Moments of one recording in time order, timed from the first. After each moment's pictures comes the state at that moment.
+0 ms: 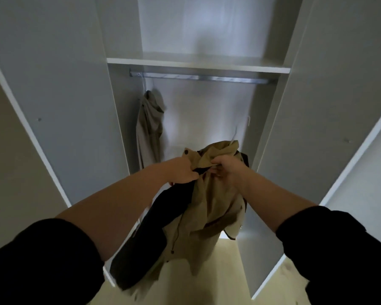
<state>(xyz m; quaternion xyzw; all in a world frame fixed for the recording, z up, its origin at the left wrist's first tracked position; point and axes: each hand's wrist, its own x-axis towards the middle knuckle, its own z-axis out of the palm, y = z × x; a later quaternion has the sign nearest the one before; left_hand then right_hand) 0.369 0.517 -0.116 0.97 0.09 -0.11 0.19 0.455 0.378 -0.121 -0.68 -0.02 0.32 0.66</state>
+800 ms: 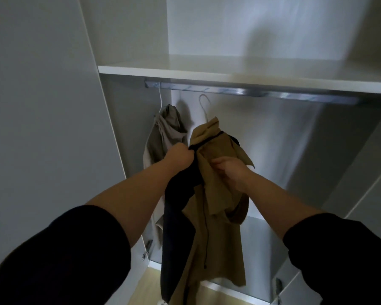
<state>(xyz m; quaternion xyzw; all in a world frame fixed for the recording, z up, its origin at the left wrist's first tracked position) 0.636 0.722 -0.124 0.89 0.34 0.12 0.26 0.725 0.581 -0.139 -0.75 -0.20 0.35 0.53</state>
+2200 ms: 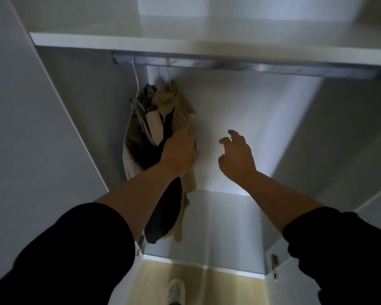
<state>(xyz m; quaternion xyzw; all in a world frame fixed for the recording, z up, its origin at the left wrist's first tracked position) 0.699 0.792 -0.191 0.98 0.15 0.15 0.05 0.784 0.632 -0.184 -0.90 -0.38 -0.09 0.19</state>
